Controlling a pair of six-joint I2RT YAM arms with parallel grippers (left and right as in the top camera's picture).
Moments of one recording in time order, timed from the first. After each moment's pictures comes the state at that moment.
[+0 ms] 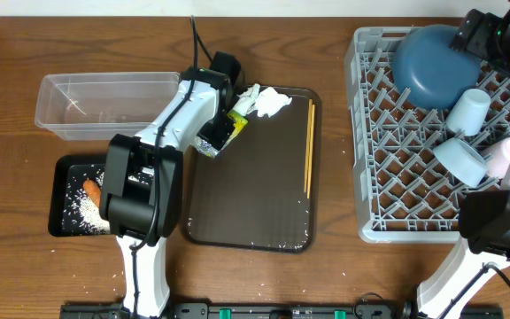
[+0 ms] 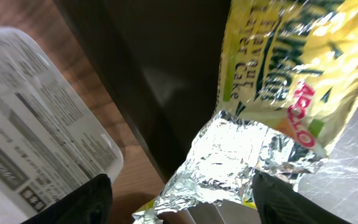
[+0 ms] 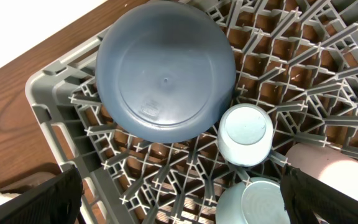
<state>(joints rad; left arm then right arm) -0.30 2.12 1.61 -1.00 -0.26 0.24 -0.21 2.02 2.30 -1.33 0.04 0.33</state>
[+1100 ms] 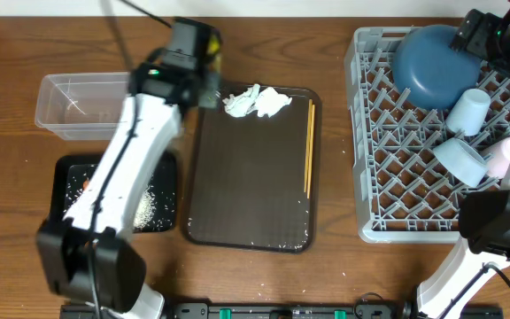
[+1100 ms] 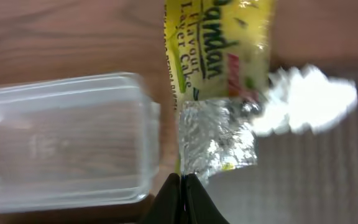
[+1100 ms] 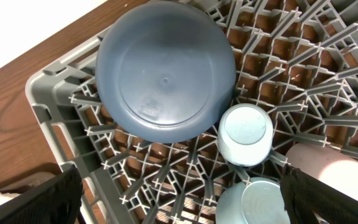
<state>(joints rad) -0.24 1.72 1.60 -0.86 -0.21 -0.18 -0.21 2.02 2.30 -1.33 0.04 0.33</state>
